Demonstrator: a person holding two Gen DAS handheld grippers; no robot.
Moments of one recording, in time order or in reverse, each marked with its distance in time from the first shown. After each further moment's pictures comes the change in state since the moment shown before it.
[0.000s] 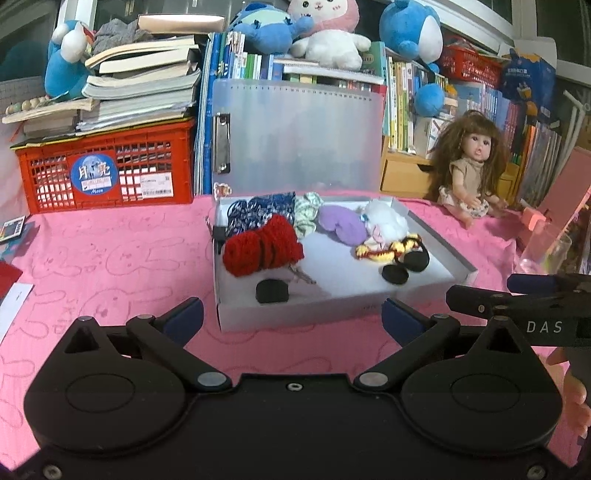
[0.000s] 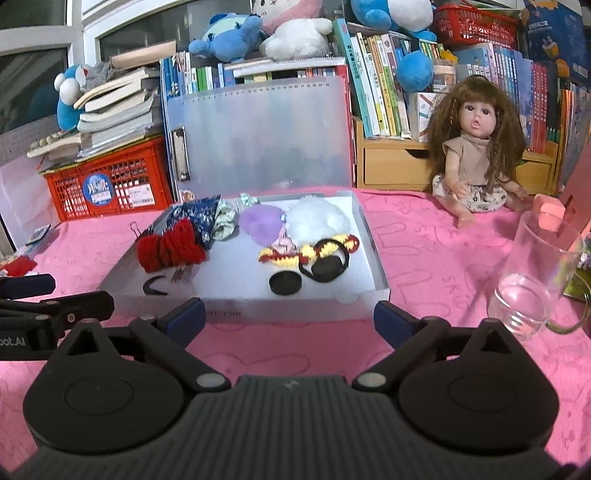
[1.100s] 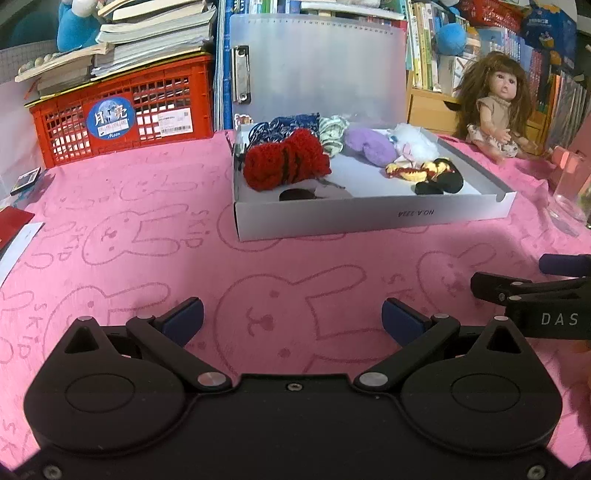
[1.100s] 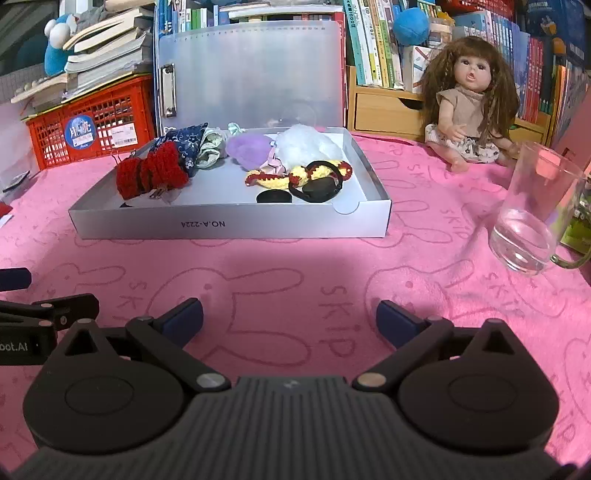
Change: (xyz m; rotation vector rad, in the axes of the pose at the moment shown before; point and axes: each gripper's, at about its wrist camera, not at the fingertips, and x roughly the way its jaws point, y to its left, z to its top) left arm 0.024 0.000 -0.055 0.016 0.136 0.094; right arm 0.020 0.011 -0.051 -0.039 0.102 -0.077
